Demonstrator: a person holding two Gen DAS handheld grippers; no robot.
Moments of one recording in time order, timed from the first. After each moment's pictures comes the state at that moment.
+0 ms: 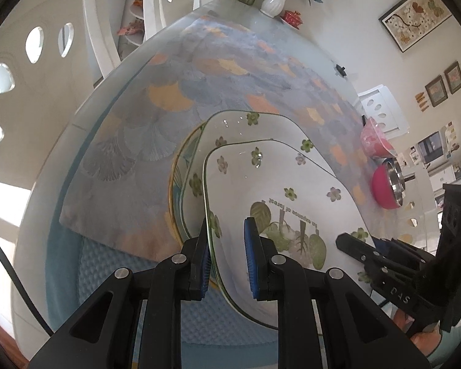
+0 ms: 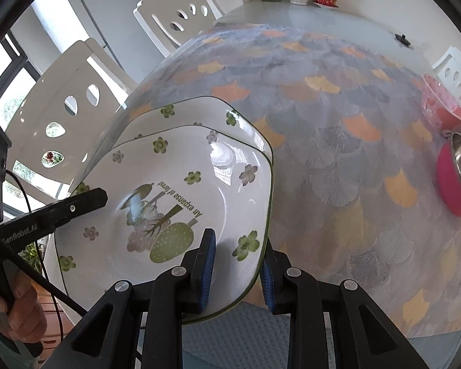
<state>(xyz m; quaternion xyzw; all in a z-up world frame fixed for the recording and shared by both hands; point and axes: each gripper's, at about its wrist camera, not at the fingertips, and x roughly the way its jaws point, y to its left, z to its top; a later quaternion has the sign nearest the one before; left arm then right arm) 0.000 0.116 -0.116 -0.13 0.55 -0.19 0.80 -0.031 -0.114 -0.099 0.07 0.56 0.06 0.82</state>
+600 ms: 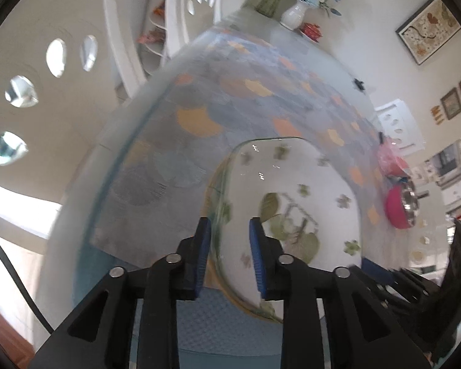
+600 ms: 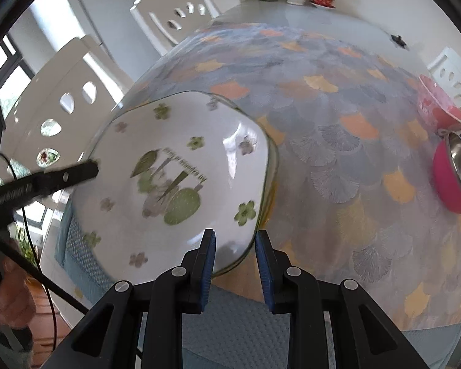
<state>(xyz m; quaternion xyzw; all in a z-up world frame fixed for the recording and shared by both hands) 0.011 0.132 -0.101 -0.12 0.54 -0.13 0.82 -0.035 -0.102 -0.098 0.05 0.57 0.05 0.82</state>
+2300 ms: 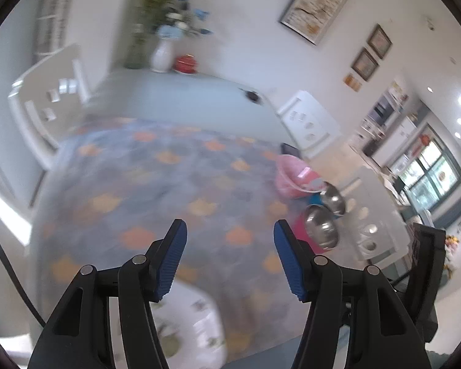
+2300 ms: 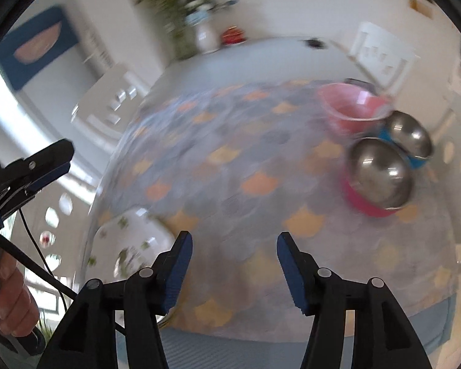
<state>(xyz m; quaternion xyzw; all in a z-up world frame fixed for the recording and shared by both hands) 0.077 -0.047 0.029 -0.05 0.44 -0.34 0.83 -0.034 -0.238 -0.015 0.19 0.48 -0.09 0.85</state>
